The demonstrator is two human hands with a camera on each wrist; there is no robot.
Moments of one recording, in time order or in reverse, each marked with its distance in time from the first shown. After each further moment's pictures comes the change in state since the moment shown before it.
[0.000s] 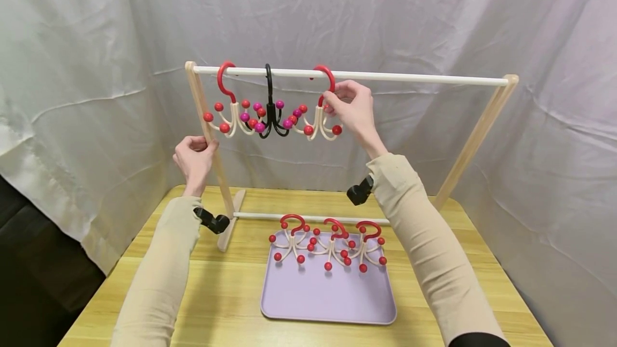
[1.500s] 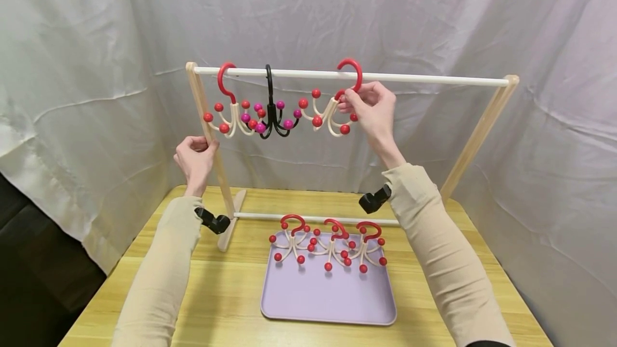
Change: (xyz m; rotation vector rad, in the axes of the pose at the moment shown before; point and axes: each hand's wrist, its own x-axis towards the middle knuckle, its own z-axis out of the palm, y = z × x) left_hand 0.000 -0.001 0.001 -0.017 0.006 0.014; right_hand -0.011 0.003 -0.023 0.359 0.101 -0.083
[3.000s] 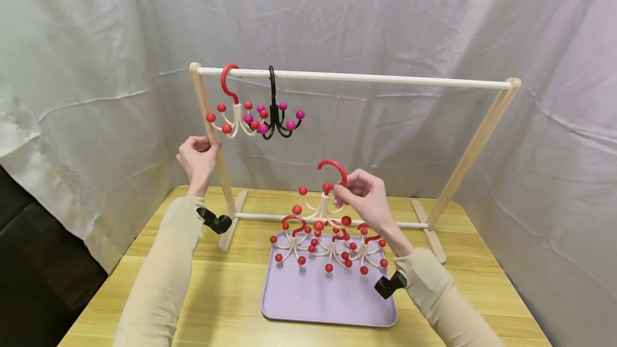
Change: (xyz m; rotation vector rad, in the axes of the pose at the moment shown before) left_hand 0.000 0.001 0.000 0.000 -0.010 -0.005; right_hand -0.136 0.047 -0.039 -0.133 -0.368 0.112
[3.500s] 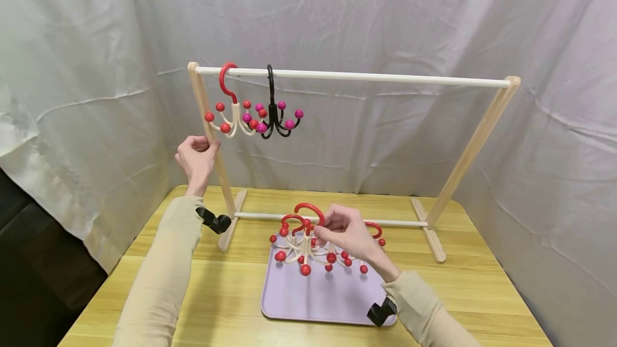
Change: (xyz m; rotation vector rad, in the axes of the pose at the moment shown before) left_hand 0.001 -0.001 0.001 0.010 0.000 -0.007; right_hand -0.041 0.028 0.029 0.012 -0.274 0.054
